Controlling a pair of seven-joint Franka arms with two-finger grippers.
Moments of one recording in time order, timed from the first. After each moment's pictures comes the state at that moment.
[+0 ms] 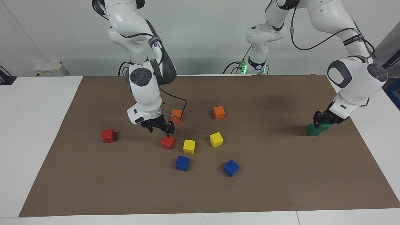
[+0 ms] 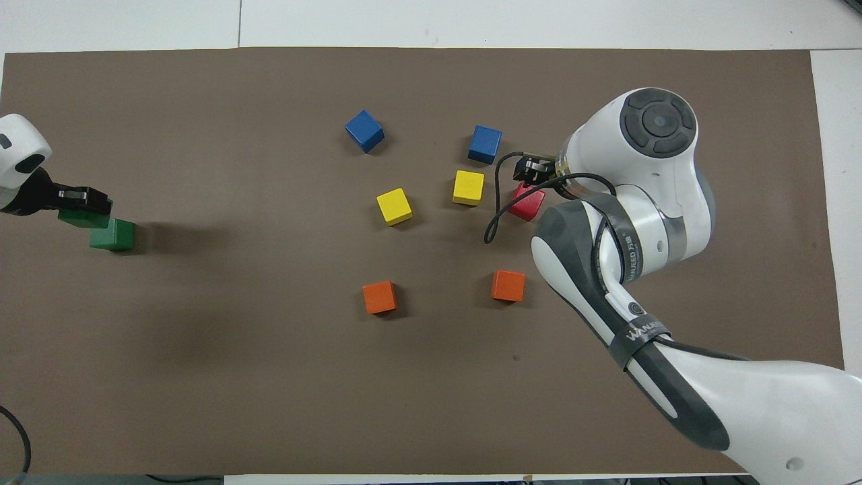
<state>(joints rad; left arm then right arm) 0.20 0.21 0.01 -1.90 -0.03 2.14 0.37 0.24 0.33 0.07 -1.75 -0.02 2.14 0.67</state>
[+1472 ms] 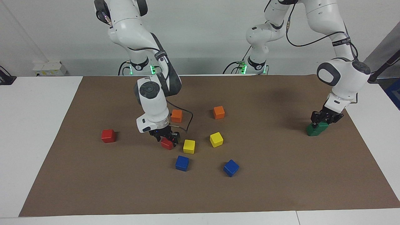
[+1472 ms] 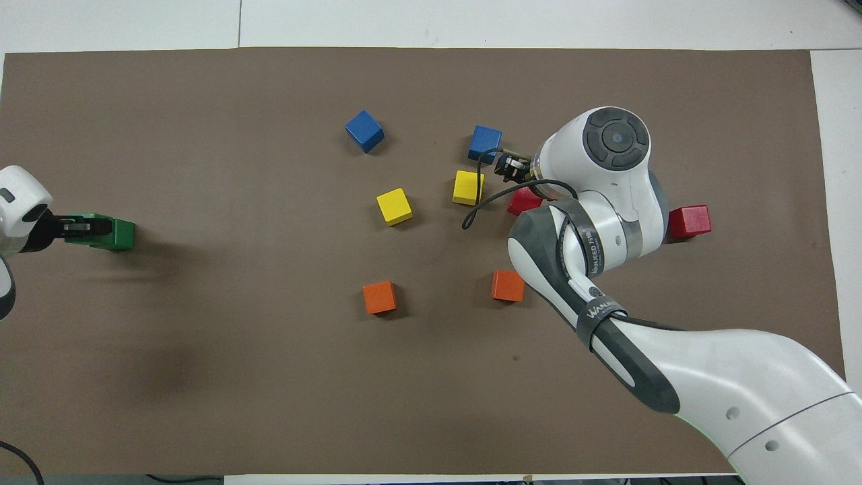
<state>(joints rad) 0.23 0.15 0.01 -2.12 -0.11 2.45 0.40 0.27 0.43 0.07 -1.76 -0.02 2.31 0.76</state>
